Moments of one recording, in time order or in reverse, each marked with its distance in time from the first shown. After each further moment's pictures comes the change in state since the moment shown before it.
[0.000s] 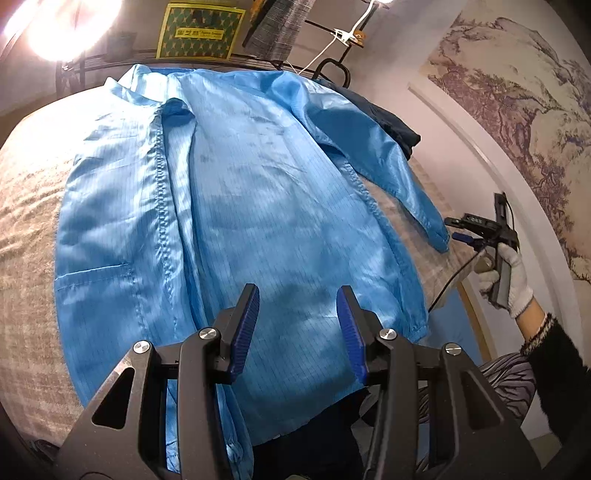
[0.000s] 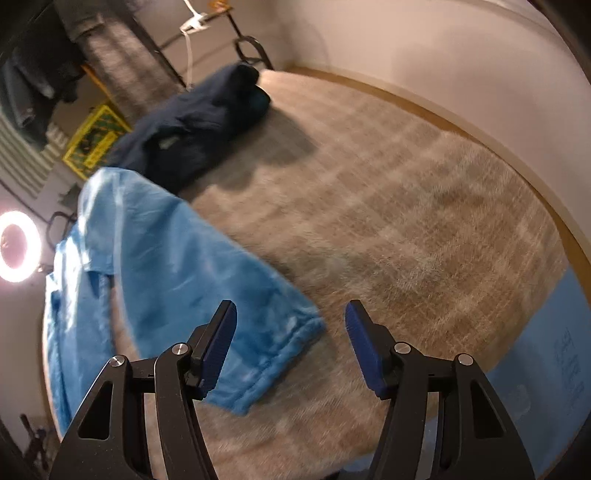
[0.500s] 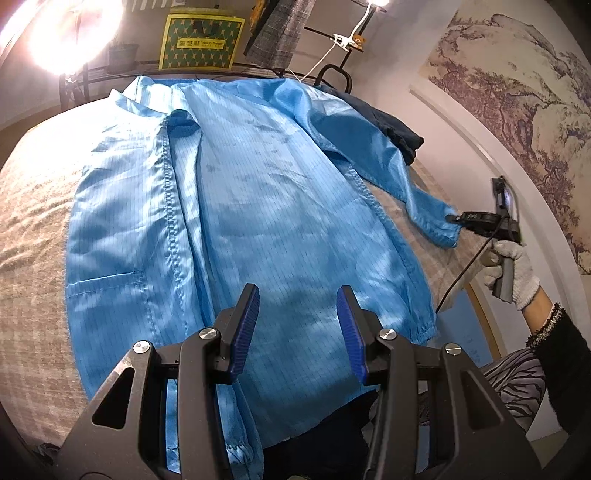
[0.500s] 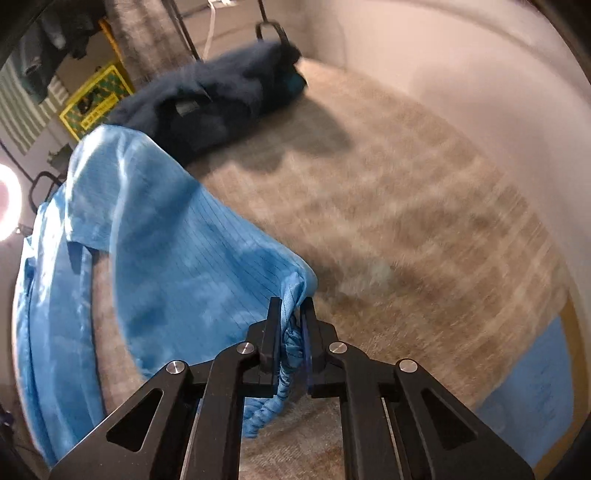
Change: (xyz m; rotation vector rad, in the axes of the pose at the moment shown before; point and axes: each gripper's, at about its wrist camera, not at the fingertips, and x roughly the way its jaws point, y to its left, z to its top) left arm -0.009 0.000 -0.001 0.017 -0.036 0.032; right arm -0.021 0.050 -0.007 -0.167 -0.063 -0.070
